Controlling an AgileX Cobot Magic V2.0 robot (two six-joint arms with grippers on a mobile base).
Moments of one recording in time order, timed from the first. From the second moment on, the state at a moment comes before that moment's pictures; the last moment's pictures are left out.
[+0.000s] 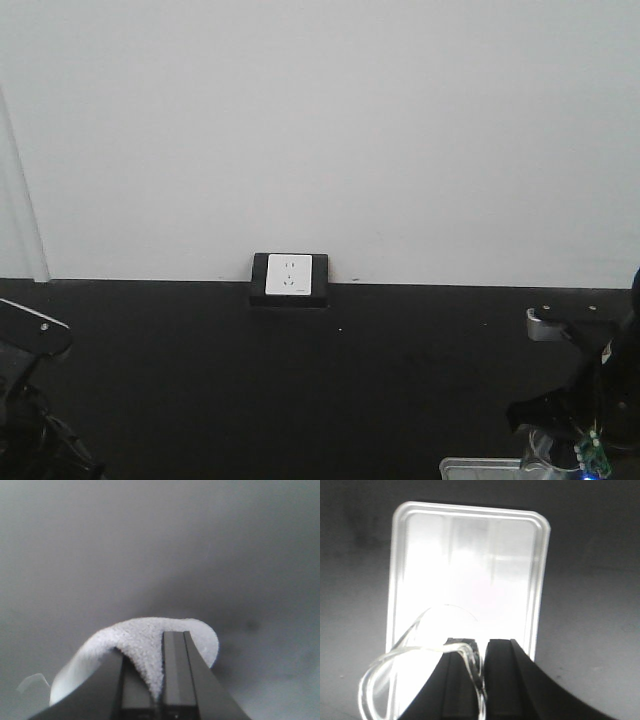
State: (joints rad) left arm -0.24 1.30 -0.91 0.18 0.63 -0.07; right arm 0.09 1.62 -1.25 0.06 1.05 0.02
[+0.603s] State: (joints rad) left arm -0.24 1.26 -0.97 0.16 0.66 -0.20; right arm 0.09 1.79 -1.25 0.07 1.05 0.01
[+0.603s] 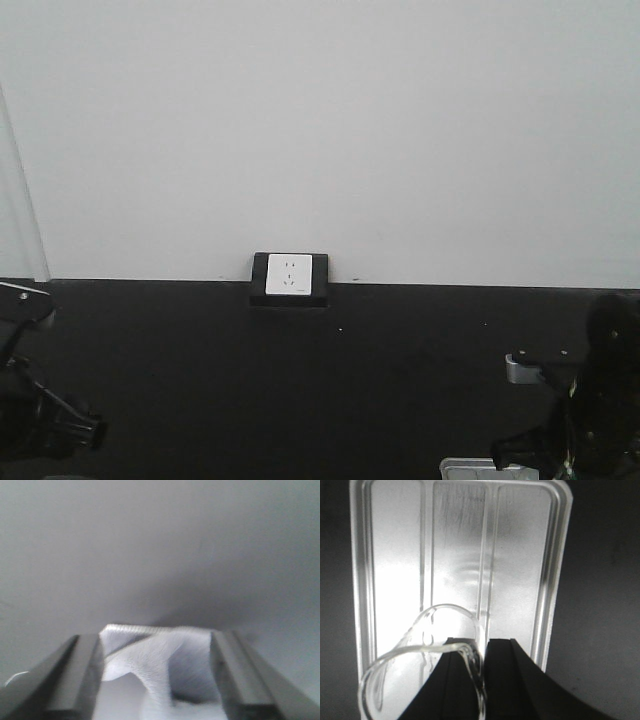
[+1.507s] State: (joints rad) left arm -0.24 1.17 -0.97 0.14 0.68 -0.21; right arm 0.09 1.86 -1.25 0.07 1.00 0.01
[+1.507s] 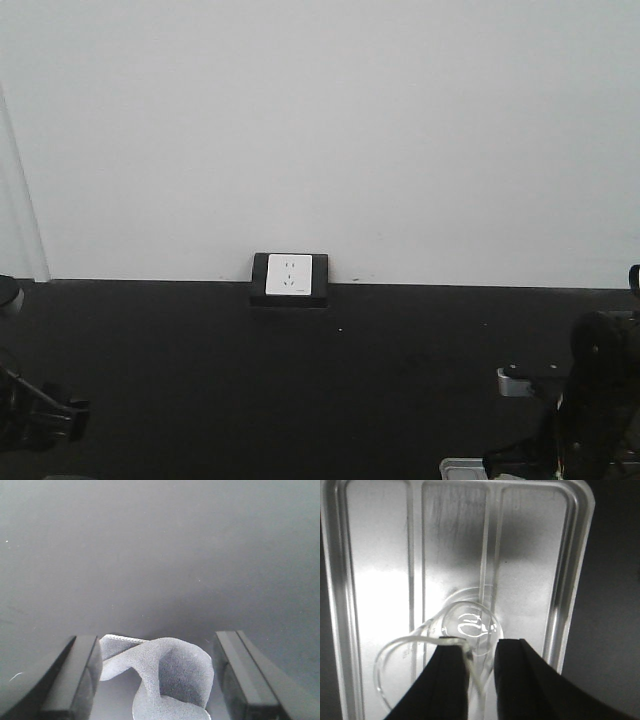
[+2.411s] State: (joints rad) left arm -0.24 1.17 -0.97 0.14 0.69 -0.21; right arm 0.09 1.57 -1.25 0.05 1.06 0.01
